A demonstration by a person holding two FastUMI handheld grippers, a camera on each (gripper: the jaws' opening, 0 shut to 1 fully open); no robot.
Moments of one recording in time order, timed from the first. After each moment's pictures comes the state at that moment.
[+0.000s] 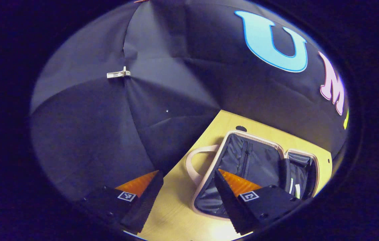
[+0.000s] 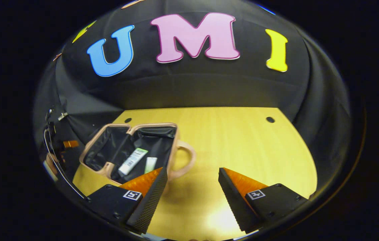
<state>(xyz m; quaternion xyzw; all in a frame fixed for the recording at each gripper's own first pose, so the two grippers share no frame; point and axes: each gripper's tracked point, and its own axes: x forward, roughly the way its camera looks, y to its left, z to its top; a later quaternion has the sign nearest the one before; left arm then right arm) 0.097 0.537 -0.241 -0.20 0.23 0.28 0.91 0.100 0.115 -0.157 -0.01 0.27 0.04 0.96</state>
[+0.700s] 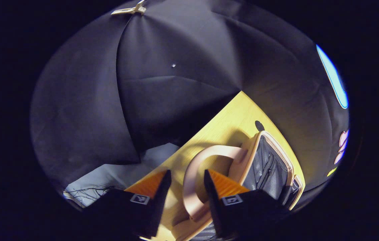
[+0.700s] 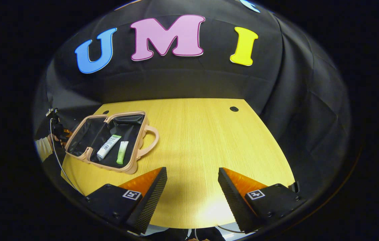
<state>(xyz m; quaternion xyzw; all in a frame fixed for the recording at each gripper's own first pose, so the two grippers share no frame) 0.161 0.558 -0.337 -0.40 0.33 0.25 0.82 0.028 0.042 -0.159 -0.03 0.30 -0.03 0.95</state>
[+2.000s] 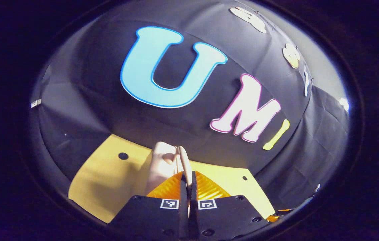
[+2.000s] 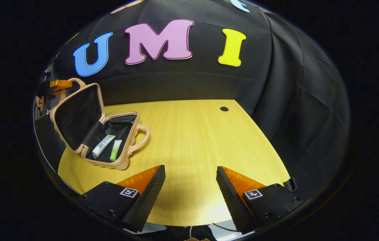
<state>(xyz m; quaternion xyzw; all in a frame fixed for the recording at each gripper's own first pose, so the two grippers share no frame) 0.171 0.263 0.002 -0.25 0.12 -0.08 0.96 0.009 0.000 -0.146 -0.03 0.26 -0.05 0.96</state>
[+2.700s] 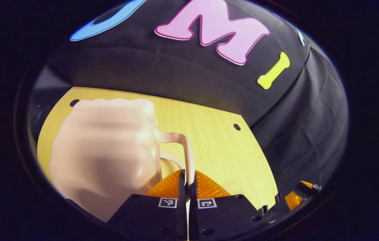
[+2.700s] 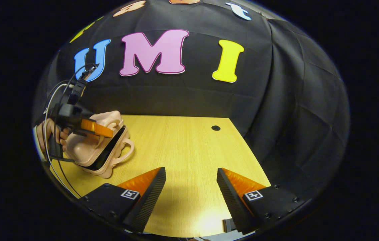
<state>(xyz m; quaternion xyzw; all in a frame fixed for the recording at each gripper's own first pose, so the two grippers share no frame) 0.192 0.072 -0.172 -0.17 0.34 -0.09 0.92 0.055 -0.059 -0.123 -0.05 0.21 -0.04 0.97</state>
